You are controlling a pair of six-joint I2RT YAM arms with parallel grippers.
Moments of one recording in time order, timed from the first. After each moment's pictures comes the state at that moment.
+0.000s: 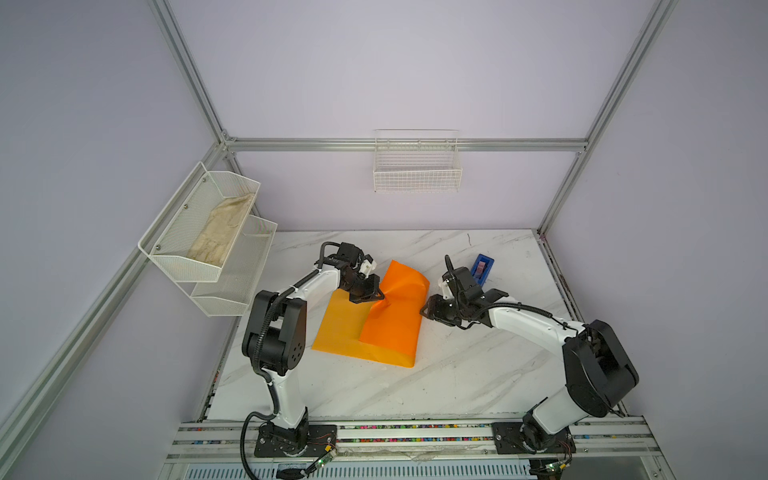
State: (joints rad) left arm -0.28 1.88 1.36 -0.63 0.61 -0.36; right arm 0.57 1.57 1.01 -0.36 -0.28 0.78
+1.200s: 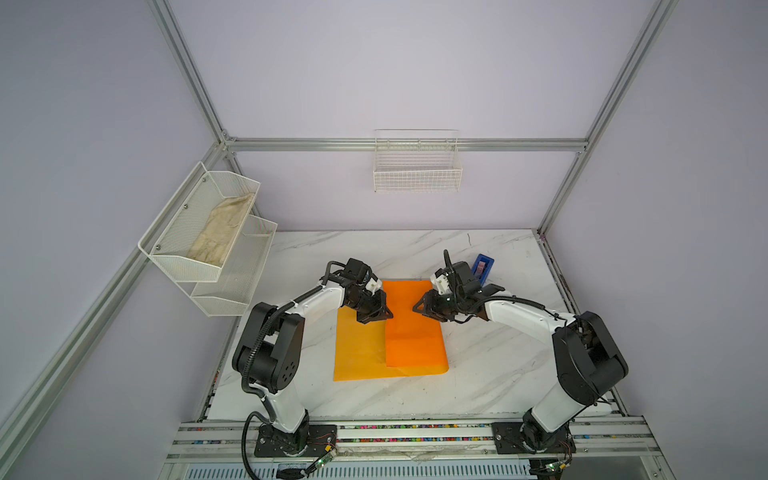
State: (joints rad) left arm -0.38 1.75 1.17 -0.59 0.65 -0.59; right arm 0.55 1.65 1.06 -0.30 -0.49 0.77
